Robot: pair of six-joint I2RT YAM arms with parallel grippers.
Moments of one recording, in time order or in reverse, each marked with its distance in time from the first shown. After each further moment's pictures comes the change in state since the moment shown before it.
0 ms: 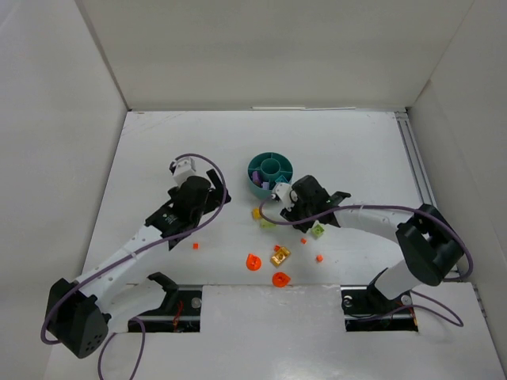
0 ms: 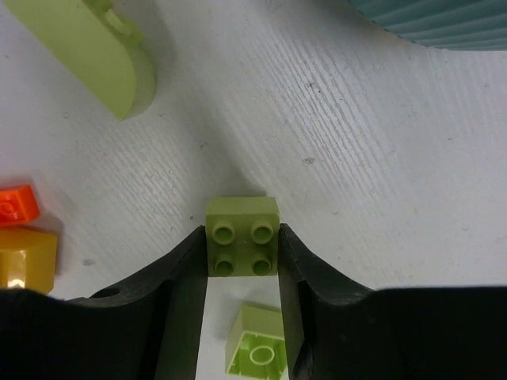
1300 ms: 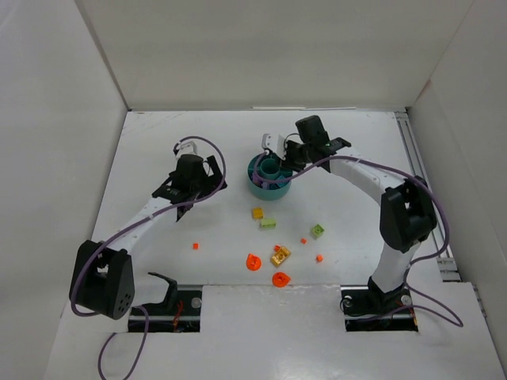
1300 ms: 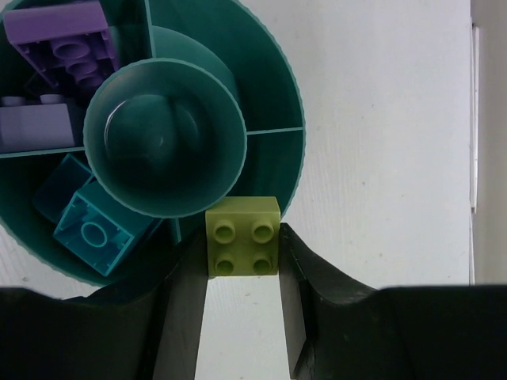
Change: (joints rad) left arm 0.235 0.288 0.098 0.136 0.263 0.200; right arm -0.217 0.267 0.613 -0.130 -0.241 -0.604
